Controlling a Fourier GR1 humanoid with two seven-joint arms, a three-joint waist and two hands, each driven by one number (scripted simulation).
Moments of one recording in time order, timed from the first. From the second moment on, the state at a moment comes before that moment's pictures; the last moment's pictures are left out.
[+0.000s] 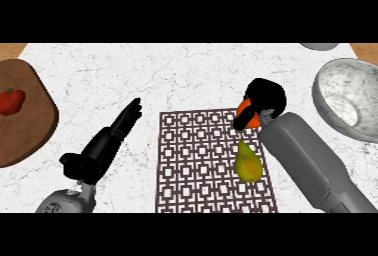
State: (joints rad) left arm -0.12 0.24 -0.28 -1.60 0.13 -0.03 0.05; right arm -0.73 -0.25 0.43 -1.01 0.69 0.12 0.84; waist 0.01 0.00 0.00
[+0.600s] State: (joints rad) left arm -0.13 0.23 -0.26 -1.56 0.12 -0.04 0.03; right arm -0.85 -0.36 0.33 -1.22 0.89 -0.08 0.97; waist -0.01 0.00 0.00
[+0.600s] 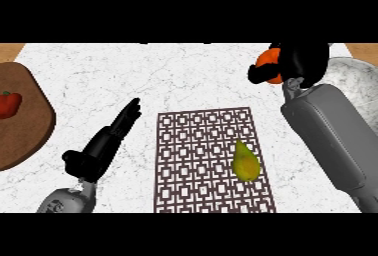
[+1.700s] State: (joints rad) left arm -0.12 0.19 -0.23 -1.59 0.08 -0.07 0.06; right arm -0.69 -0.60 0.03 -1.06 0.98 -0.22 0.74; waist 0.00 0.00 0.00
